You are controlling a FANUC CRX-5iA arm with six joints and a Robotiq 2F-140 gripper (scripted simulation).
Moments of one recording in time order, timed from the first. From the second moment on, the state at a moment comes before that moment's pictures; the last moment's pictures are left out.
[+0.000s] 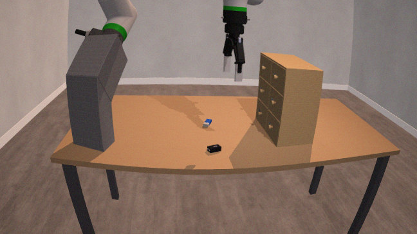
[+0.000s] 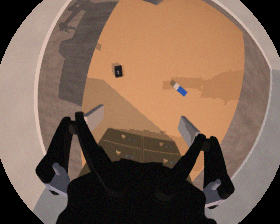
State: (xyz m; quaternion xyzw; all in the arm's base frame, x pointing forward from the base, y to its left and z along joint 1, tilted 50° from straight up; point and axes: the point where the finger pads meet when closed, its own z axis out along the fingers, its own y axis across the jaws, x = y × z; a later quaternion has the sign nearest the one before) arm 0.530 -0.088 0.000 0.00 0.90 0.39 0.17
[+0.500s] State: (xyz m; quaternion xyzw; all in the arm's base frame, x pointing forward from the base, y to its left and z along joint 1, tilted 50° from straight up) arm 0.533 -0.085 -0.001 0.03 0.90 0.40 0.16
